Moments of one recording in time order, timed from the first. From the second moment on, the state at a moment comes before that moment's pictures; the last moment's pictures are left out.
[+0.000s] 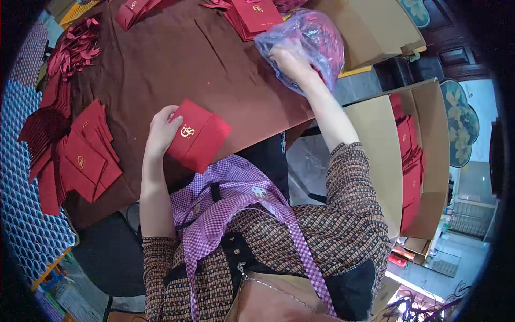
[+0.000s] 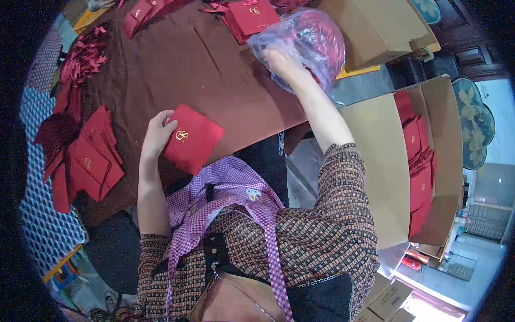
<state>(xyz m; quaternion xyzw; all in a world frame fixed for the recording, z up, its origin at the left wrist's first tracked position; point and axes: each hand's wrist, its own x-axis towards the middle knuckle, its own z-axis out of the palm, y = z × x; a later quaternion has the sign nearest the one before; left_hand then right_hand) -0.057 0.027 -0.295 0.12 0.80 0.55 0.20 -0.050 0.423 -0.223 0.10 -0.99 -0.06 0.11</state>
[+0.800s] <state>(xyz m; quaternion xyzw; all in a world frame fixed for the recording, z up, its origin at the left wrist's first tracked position) -0.056 0.019 -0.262 0.04 0.65 0.69 0.31 0.035 0.231 -0.193 0.01 -0.71 0.71 -0.03</state>
